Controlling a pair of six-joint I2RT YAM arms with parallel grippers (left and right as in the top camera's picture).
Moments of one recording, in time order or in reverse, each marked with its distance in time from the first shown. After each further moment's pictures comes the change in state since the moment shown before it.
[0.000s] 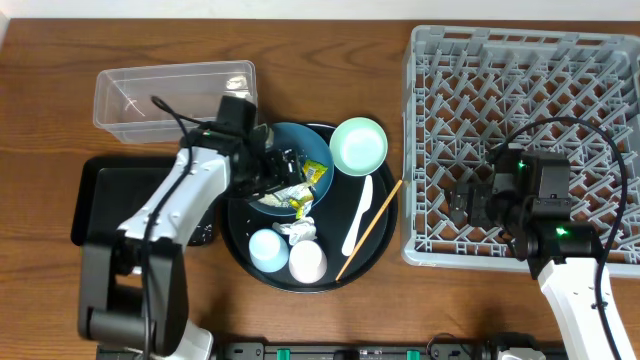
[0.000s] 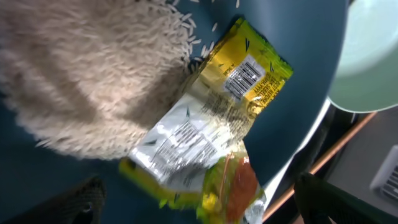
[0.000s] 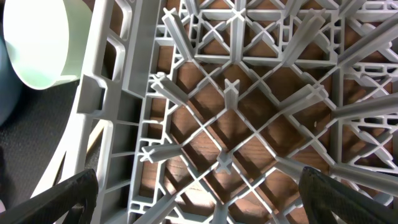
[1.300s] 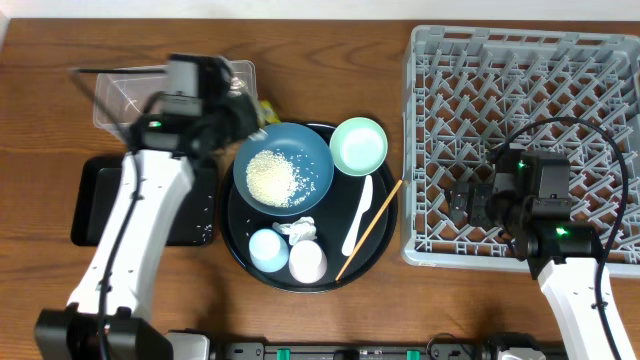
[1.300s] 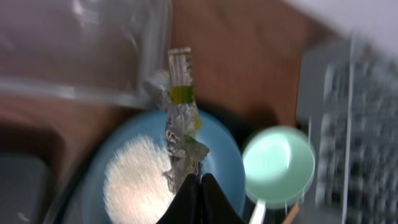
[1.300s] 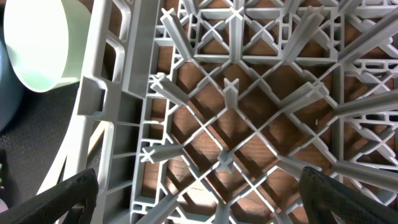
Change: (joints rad) left arm 0.124 -0.201 0.209 0.074 -0.170 -0.021; right arm 0.000 0.000 0.000 0.000 0.000 0.019
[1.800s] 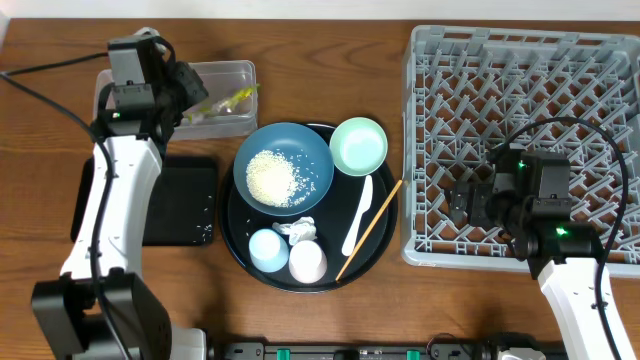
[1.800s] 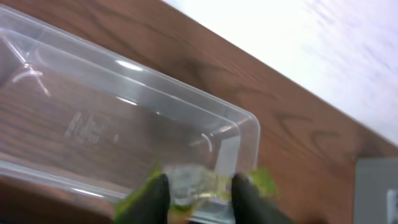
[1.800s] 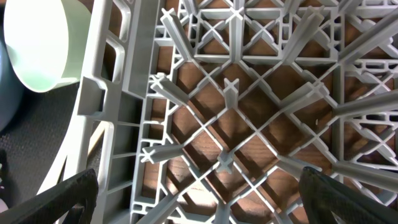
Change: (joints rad) left arm 0.168 0.102 0.002 0.258 -0.146 0.003; right arm 0.000 0.000 0.000 0.000 0.000 0.000
